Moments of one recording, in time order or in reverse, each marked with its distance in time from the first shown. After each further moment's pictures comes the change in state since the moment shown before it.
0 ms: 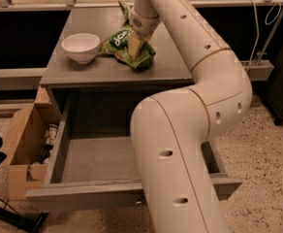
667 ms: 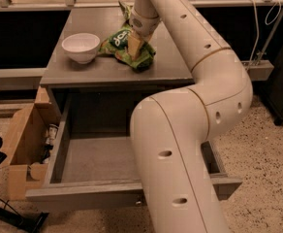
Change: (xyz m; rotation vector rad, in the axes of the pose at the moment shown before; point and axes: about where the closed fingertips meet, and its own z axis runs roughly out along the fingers) arm 0.000 0.000 0.000 0.000 0.000 0.000
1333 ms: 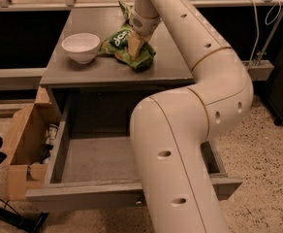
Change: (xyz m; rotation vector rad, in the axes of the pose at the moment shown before) arm 0.000 0.000 0.000 0.000 0.000 0.000
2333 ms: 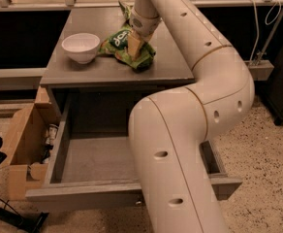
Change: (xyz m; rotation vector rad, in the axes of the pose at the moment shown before) arm 0.000 0.000 0.000 0.000 0.000 0.000
